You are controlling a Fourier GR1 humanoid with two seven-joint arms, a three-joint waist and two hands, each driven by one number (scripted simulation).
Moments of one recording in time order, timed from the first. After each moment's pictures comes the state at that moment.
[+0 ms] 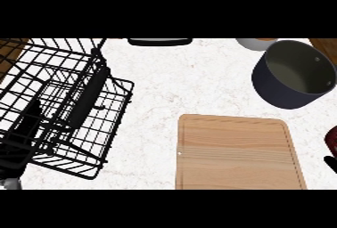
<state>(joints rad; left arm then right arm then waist) 0.06 0.31 0.15 -1.57 -0.08 0.02 0.11 0.05 -0.70 -0.23 -2.03 0.47 0.25 -0.15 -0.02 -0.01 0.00</state>
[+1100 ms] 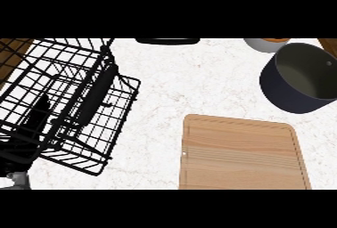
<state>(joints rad) 0.01 0.27 0.15 -1.56 -0.12 -0.01 0.12 -0.60 -0.75 -0.27 -1.17 0.45 0.24 -0.33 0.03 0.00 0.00</state>
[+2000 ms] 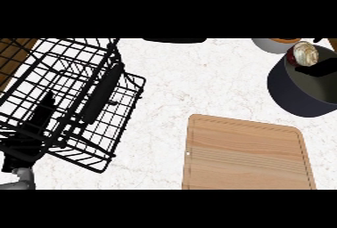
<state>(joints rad) -0.01 0.26 0.14 -1.56 -0.14 -0.02 0.11 -0.97 -0.65 -0.20 -0.39 0.66 0.05 -0.57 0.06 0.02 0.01</state>
